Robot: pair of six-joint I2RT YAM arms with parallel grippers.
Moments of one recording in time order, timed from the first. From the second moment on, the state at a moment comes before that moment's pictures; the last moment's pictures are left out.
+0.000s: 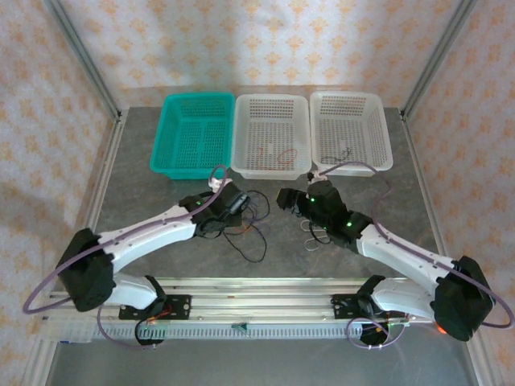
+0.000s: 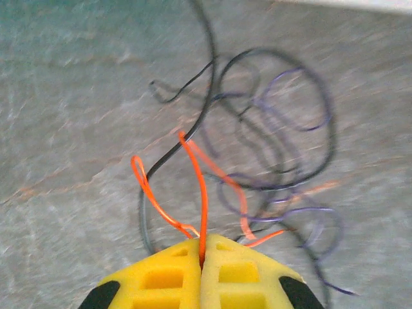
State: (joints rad) left arm -0.78 1.34 0.94 -0.65 -0.32 -0.81; right arm 0.70 1.10 0.64 -0.09 0.06 0.80
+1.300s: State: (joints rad) left arm -0.69 1.14 0.91 -0.40 0.20 -0.52; right arm 0.70 1.38 0.68 0.22 -0.28 0.51
